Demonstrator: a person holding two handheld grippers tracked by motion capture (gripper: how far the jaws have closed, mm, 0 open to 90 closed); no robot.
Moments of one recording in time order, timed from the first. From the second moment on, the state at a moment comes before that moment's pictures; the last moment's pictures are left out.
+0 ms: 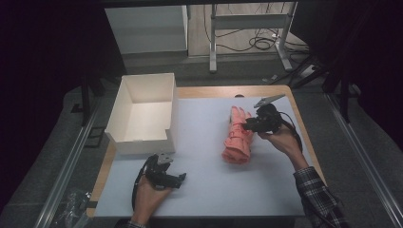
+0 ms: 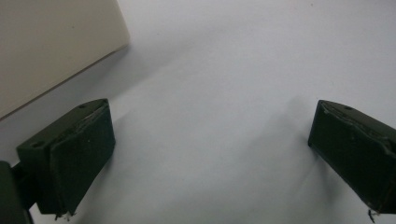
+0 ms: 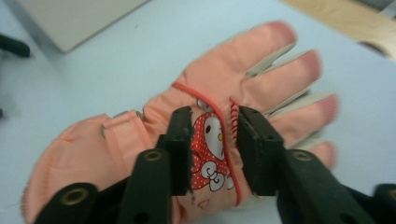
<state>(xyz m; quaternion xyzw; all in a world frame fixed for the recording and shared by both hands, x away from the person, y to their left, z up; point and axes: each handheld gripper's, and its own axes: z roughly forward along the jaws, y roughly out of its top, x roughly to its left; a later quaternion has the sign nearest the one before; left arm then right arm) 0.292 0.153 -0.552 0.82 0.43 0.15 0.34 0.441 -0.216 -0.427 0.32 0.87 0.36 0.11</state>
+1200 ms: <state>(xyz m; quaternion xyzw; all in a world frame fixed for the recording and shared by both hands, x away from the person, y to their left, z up) 0.292 0.152 -0.551 0.82 0.44 0.15 0.34 0.391 -0.223 -0.522 0.36 0.84 0.39 0.08</state>
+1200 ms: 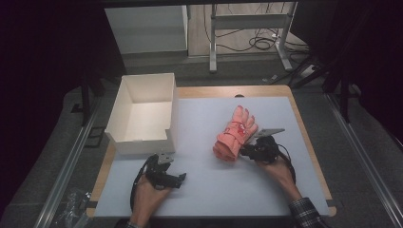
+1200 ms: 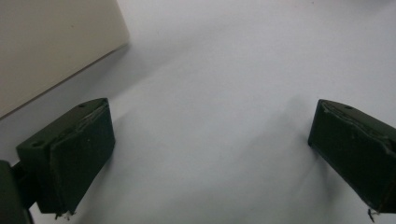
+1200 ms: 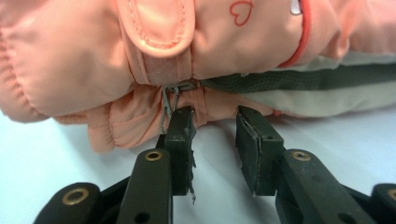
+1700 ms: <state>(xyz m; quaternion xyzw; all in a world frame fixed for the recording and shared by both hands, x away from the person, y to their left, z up) 0.292 0.152 -0.552 0.82 0.44 0.15 0.34 0.384 -0.218 -0.513 0.35 0.84 0.39 0.11</state>
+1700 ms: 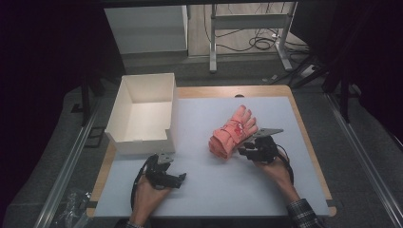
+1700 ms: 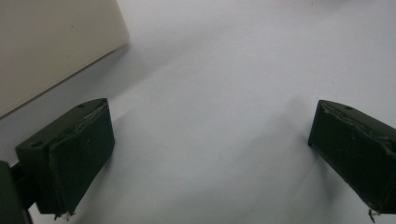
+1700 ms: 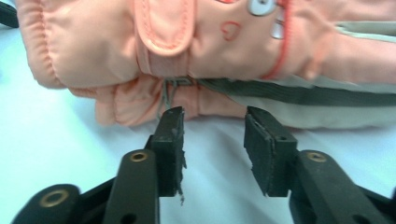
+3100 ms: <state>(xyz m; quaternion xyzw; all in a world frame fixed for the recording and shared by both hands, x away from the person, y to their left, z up) 0.325 0.101 -0.505 0.85 0.38 0.12 0.34 0.350 -0.295 -0.529 0.40 0.83 0.35 0.20</state>
